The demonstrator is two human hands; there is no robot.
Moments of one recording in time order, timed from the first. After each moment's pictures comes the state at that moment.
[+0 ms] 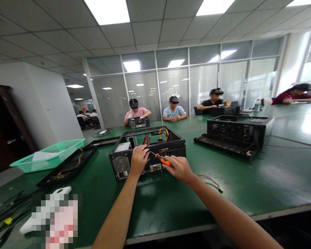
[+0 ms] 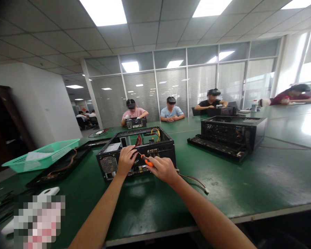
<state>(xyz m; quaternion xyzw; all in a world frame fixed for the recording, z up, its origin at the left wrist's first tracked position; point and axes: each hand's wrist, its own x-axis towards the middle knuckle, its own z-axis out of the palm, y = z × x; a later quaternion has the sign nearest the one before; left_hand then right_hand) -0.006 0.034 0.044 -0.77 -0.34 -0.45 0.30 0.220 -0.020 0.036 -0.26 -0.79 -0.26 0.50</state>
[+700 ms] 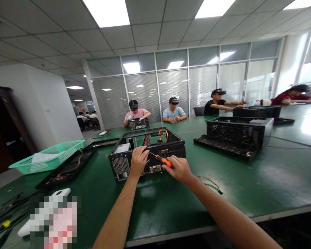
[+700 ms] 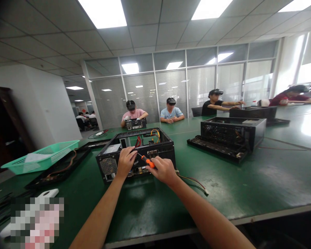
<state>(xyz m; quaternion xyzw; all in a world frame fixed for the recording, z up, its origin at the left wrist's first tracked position) -0.006 0.036 0.043 -0.76 -0.34 -0.46 0.30 0.219 -0.020 0.034 -0.29 -0.77 -0.25 0.51</state>
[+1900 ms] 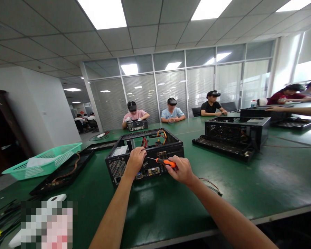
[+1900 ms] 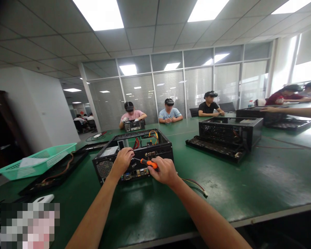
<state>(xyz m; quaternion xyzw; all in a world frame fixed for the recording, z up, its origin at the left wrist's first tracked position) -0.007 0.029 0.068 -0.80 -0.38 -0.34 0.33 0.229 -0.021 0.040 -0.28 -0.76 -0.23 0.55</state>
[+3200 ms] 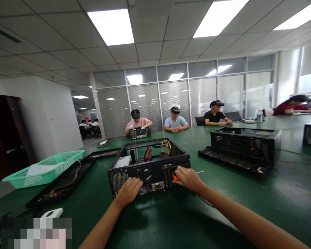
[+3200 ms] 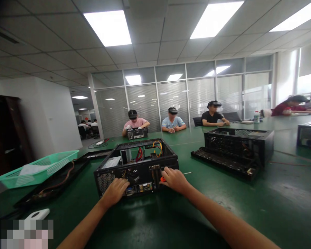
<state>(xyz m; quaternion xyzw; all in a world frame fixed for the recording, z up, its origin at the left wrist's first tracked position) -0.073 0.022 0.004 -0.84 -0.31 -0.20 0.41 0.258 0.040 0.021 -0.35 -0.83 -0.34 0.27</state>
